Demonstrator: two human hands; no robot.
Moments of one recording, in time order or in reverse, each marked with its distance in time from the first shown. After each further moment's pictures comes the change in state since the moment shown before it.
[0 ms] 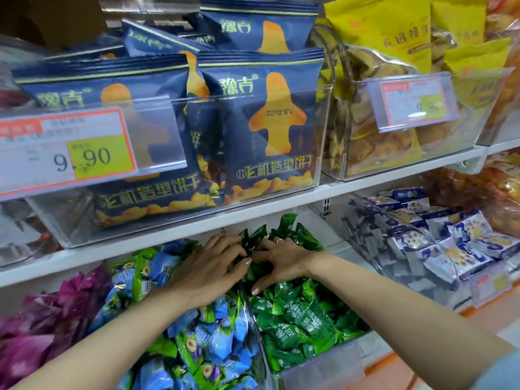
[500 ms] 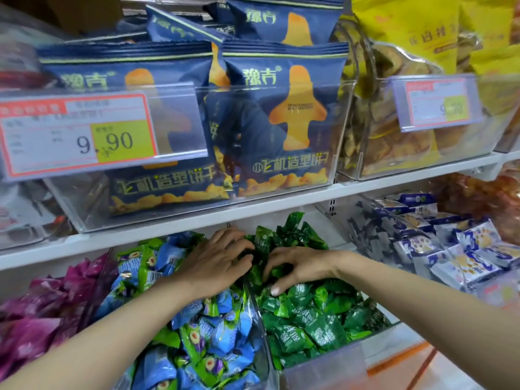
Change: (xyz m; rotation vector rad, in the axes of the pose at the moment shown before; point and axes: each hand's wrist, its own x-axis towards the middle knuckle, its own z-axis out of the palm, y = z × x) left_hand 0.001 0.000 -0.003 -0.032 -0.033 -0.021; right_hand -0.035 0.004 -0.011 0.297 -0.139 -0.101
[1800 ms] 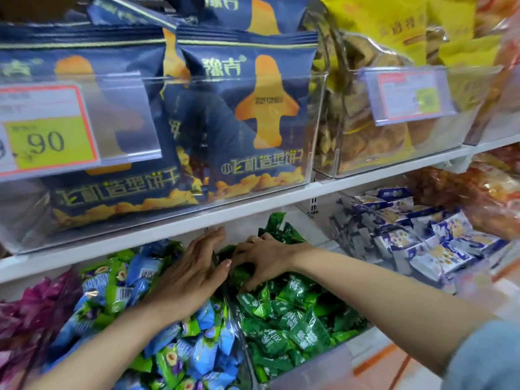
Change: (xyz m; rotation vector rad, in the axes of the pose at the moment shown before) left_hand -0.008 -0.007 0.013 -0.263 0.082 -0.006; right_hand 0.048 0.000 -0.001 -0.472 0.115 -0.073
